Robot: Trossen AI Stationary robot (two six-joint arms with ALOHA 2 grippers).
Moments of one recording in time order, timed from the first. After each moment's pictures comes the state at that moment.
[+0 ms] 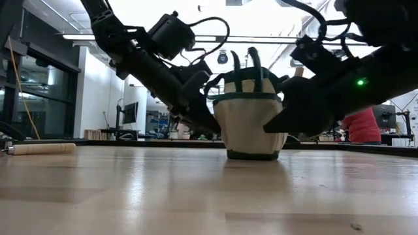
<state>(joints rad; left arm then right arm) 0.06 1.80 0.87 0.34 -0.08 -0.24 0.52 1.88 0.70 0.35 1.05 0.67</state>
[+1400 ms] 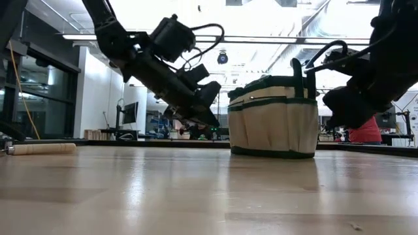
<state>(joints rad) 0.08 1.84 0.87 0.45 -0.39 -0.29 0.51 1.63 0.70 -0.86 0.99 1.45</state>
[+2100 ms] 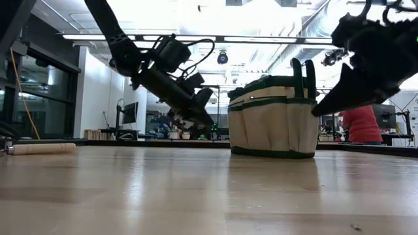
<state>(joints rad) 0.34 1.84 0.89 0.48 -0.15 -0.14 0.61 1.47 0.58 -0.12 0.87 0.94</state>
